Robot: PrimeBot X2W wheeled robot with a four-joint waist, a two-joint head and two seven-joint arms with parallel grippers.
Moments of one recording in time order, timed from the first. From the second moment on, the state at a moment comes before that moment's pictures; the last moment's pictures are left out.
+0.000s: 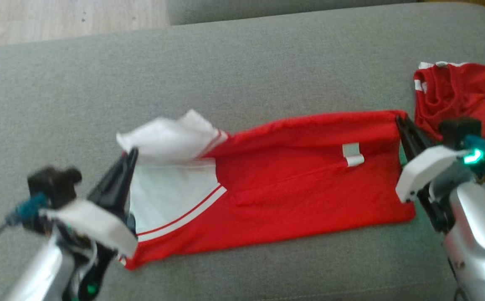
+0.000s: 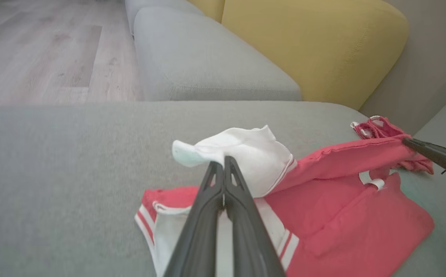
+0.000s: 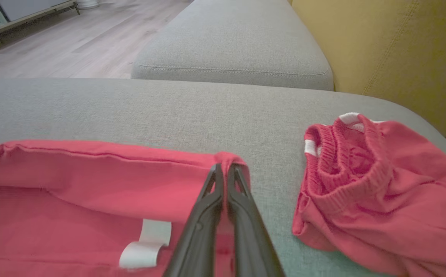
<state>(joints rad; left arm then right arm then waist) -0.19 0.48 -0.44 -0.08 -0.72 0.02 0.18 -0.43 -0.27 0.22 0.57 0.26 0.12 0.04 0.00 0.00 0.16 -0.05</state>
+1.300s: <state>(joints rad) 0.12 0.39 -0.40 -0.03 -0.72 0.16 -0.12 -0.01 -0.11 -0.13 0.27 0.15 0.12 0.05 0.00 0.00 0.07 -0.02</state>
